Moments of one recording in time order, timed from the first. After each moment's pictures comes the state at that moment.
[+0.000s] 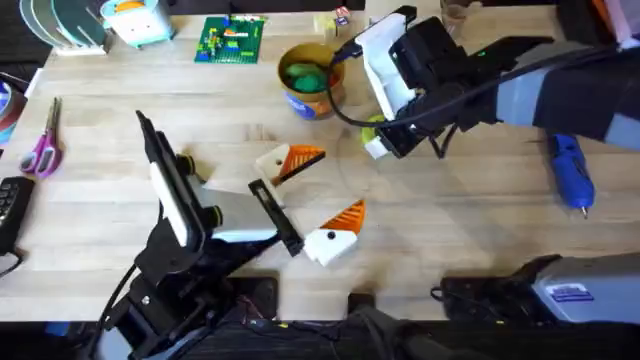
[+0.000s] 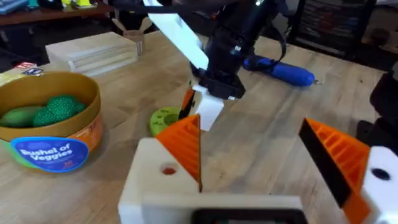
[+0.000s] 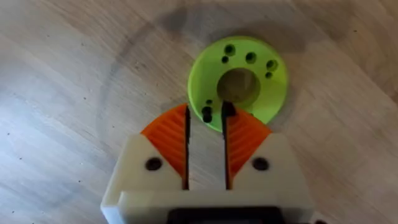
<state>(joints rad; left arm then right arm) -0.70 0.01 0.01 -0.06 0.27 -0.08 0.52 1.59 1.00 -0.63 -0.05 -0.17</state>
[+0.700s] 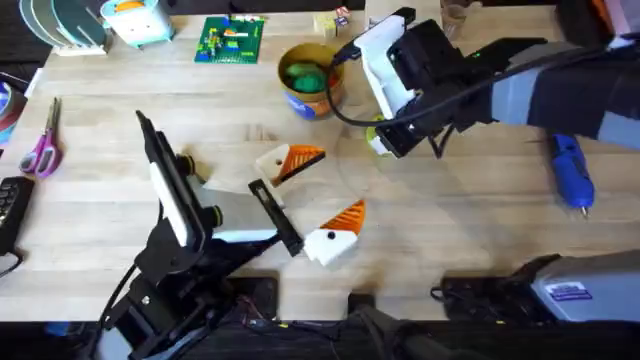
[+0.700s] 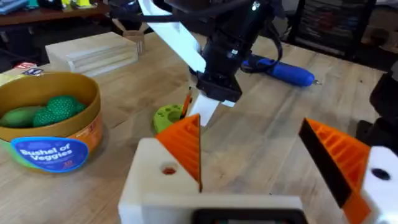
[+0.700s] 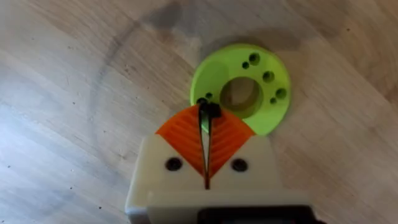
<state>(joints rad) -0.70 0.01 0.01 -0.06 0.27 -0.08 0.52 1.61 1.00 -0.63 -0.03 -0.17</state>
